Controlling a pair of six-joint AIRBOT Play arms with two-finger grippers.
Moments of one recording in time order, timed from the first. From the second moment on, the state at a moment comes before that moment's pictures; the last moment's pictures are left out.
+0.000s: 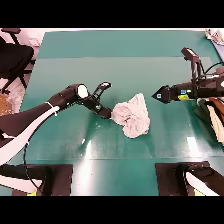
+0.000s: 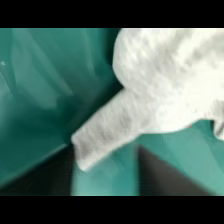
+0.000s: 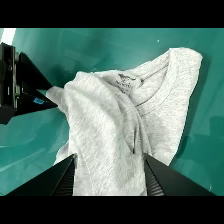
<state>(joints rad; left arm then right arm) -0.54 -1.59 1.19 1.06 -0.97 -1.26 0.13 -0.94 1.06 -1.07 1.19 1.45</state>
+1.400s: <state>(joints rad) -0.54 -1.59 1.19 0.99 -0.96 -1.26 0.38 -1.31 1.08 -0.98 1.07 1.21</state>
